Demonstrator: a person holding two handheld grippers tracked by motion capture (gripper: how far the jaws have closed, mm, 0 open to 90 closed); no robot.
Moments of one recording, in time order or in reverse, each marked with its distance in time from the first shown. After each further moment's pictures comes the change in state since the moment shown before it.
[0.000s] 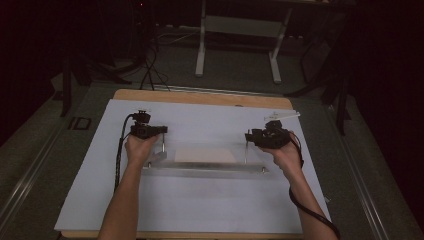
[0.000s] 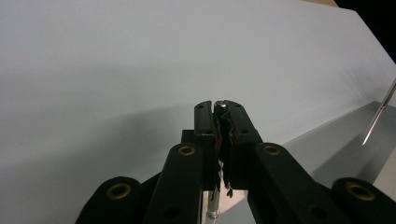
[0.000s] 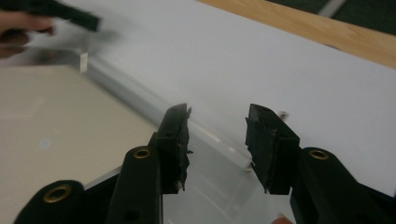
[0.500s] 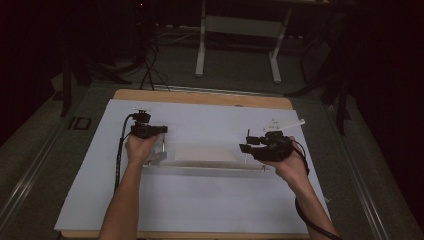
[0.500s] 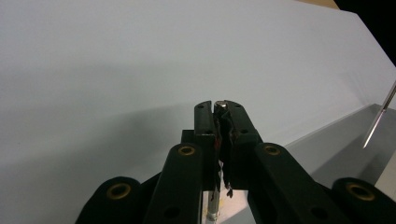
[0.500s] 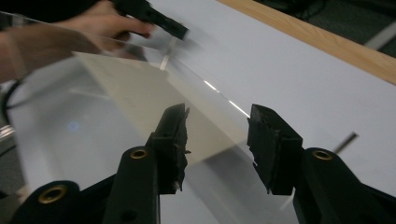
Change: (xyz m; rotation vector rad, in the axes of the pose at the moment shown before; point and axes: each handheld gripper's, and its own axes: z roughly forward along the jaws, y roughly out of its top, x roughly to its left) left arm 0.001 0.001 0.001 0.000 0.000 -0.019; right arm 0.056 0.005 -0.047 -0.038 0.136 -0.118
